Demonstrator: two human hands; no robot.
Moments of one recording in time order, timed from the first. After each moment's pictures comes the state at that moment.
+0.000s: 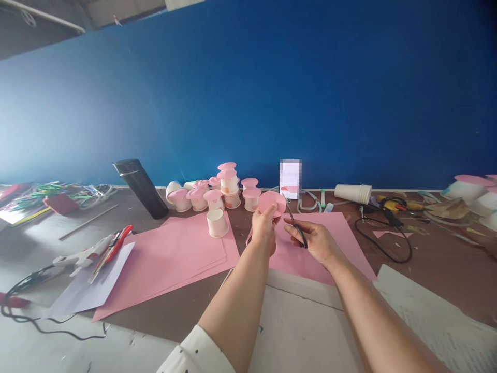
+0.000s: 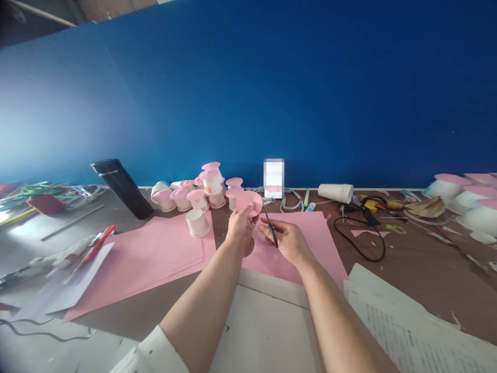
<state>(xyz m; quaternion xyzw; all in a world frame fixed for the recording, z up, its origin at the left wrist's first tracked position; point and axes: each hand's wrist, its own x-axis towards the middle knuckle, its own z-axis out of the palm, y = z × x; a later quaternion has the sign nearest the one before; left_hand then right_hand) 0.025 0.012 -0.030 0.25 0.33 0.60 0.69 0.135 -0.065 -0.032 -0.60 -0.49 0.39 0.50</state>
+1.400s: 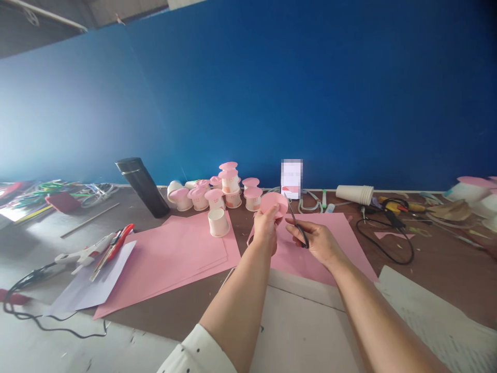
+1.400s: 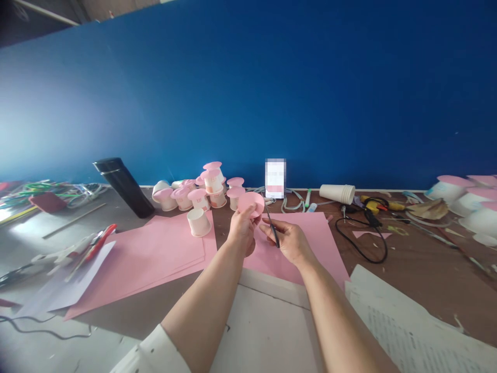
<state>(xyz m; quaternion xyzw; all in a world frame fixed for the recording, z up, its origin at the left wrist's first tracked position) 0.027 0.014 -0.038 0.26 0.35 0.59 0.68 0.137 -0.065 -0.035 -0.61 -0.51 0.37 0.48</state>
